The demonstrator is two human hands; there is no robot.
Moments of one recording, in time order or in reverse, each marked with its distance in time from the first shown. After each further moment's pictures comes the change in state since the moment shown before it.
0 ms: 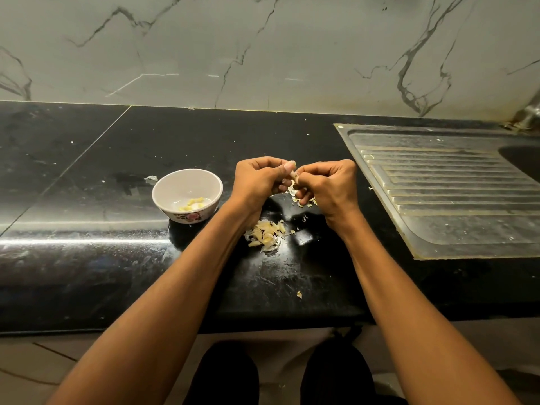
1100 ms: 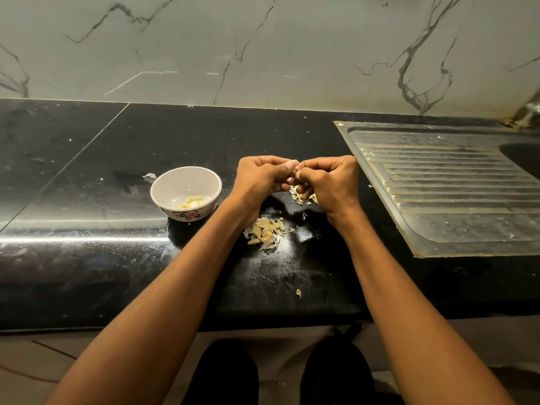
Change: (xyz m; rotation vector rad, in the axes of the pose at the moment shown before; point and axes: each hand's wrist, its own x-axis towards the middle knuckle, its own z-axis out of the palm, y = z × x) left_hand -0.001 0.001 -0.002 0.055 -0.051 -0.003; right_hand 0.003 -0.002 -0.001 -0.024 0.032 0.008
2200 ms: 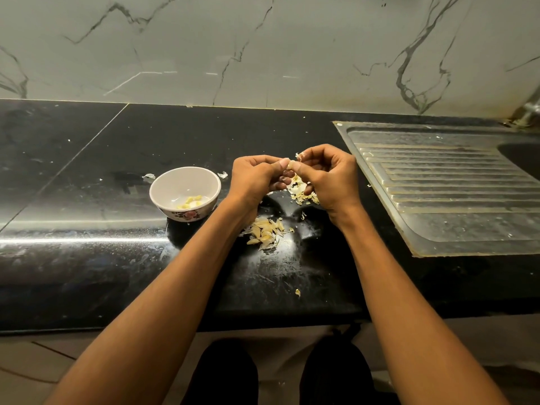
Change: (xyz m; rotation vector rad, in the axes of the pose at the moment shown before) left_hand 0.002 0.001 0.001 -0.039 0.081 -0.023; right_hand 0.007 0.006 -0.005 -0.059 0.001 -0.034
